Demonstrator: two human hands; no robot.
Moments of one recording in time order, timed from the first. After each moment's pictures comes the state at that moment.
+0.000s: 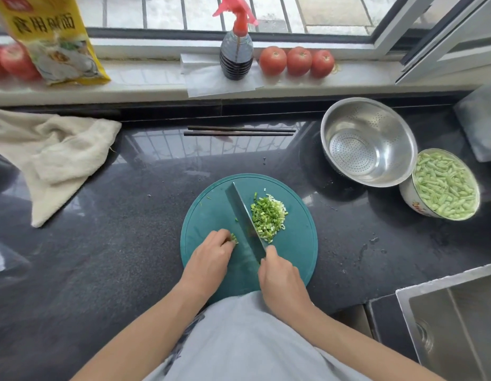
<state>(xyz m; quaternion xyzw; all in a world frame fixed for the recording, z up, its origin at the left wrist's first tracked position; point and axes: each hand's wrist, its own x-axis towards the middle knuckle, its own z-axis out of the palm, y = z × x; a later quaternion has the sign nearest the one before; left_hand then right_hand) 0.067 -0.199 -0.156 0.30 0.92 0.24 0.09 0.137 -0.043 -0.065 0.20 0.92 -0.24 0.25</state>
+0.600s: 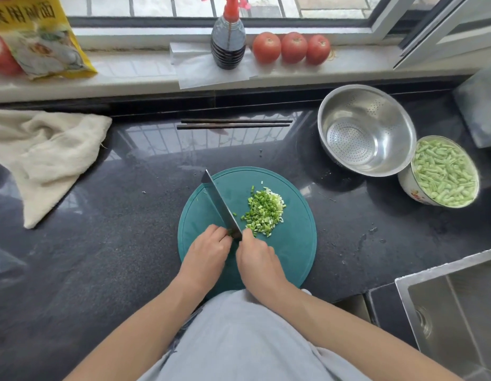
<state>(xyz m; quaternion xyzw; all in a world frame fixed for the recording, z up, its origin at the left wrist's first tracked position) 0.063 -0.202 -0.158 0.36 0.90 0.22 0.06 0.109 -0.071 -0.086 0.18 0.93 -0.21 0.23</state>
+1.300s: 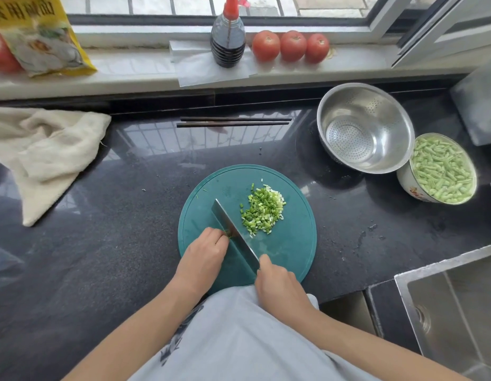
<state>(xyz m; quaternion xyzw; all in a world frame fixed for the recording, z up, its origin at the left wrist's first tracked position) 0.070 -0.214 -0.161 0.34 0.91 0.22 0.07 0.158 -0.052 -0.071 0.19 0.90 -0.22 0.32</state>
